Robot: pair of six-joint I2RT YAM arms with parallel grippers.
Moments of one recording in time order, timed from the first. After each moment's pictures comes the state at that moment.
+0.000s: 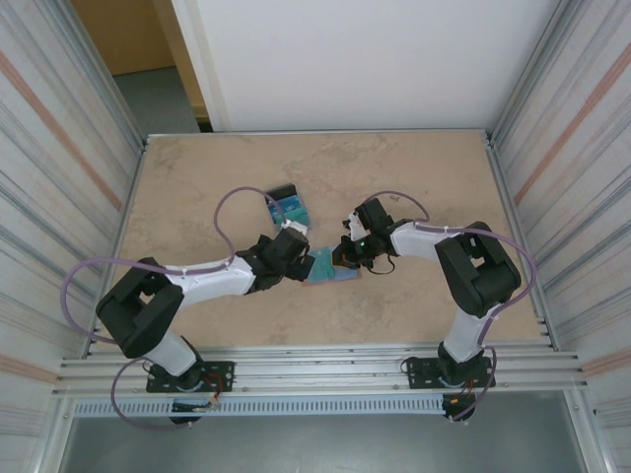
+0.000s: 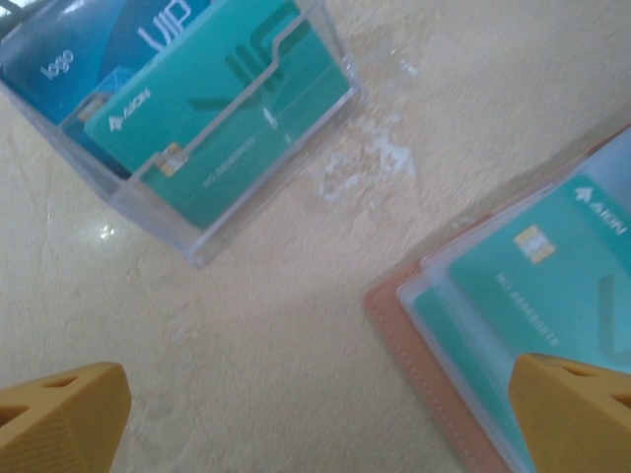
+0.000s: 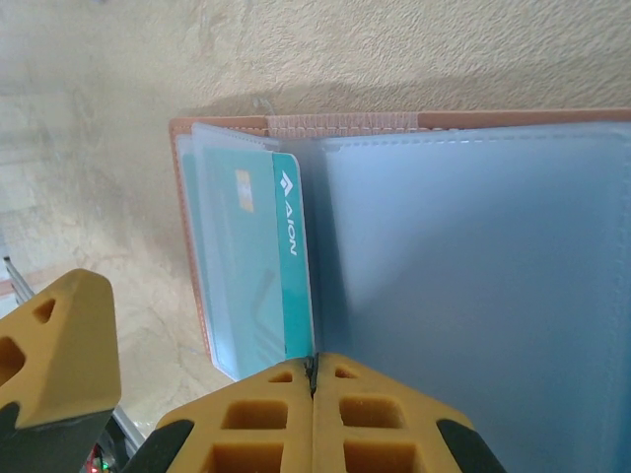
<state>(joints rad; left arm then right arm) -0.83 1.56 0.81 -0.13 -0.42 -0.20 0.52 1.78 0.93 -0.24 -0.58 0.62</state>
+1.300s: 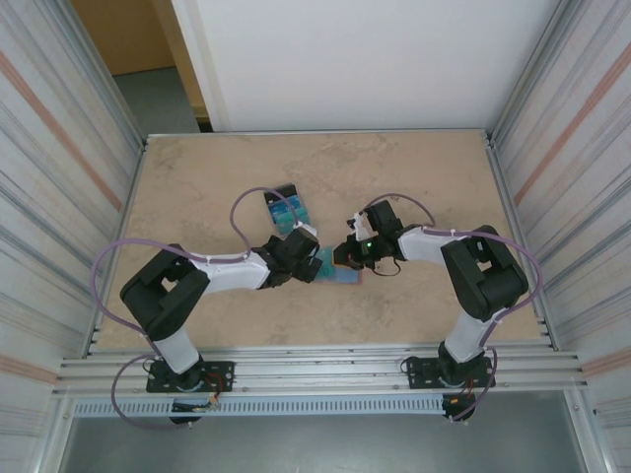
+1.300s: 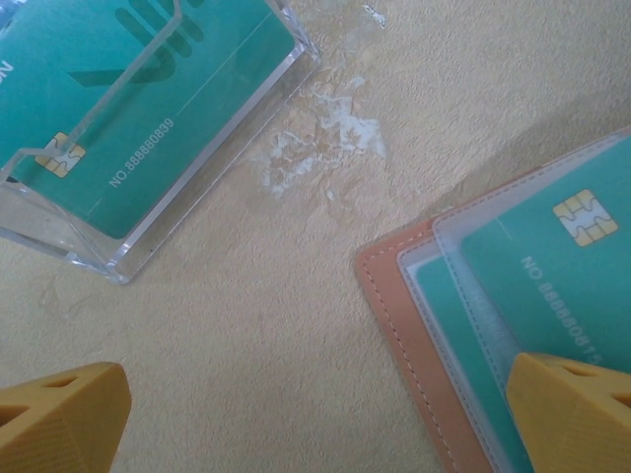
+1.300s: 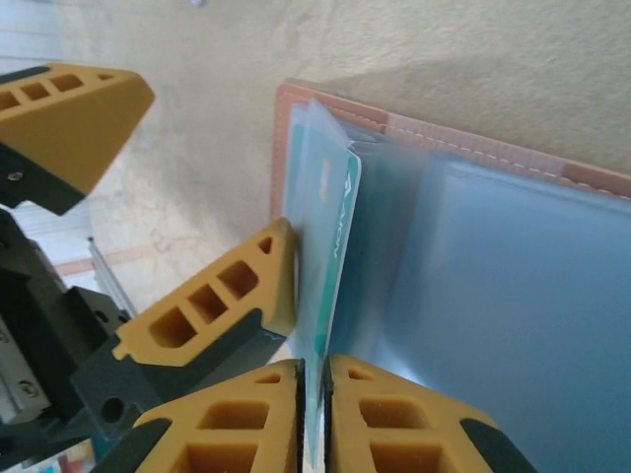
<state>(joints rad) -0.83 1.71 0.85 -0.11 -0.40 -0.18 0.48 1.74 0.84 -0.07 -0.73 0.65</state>
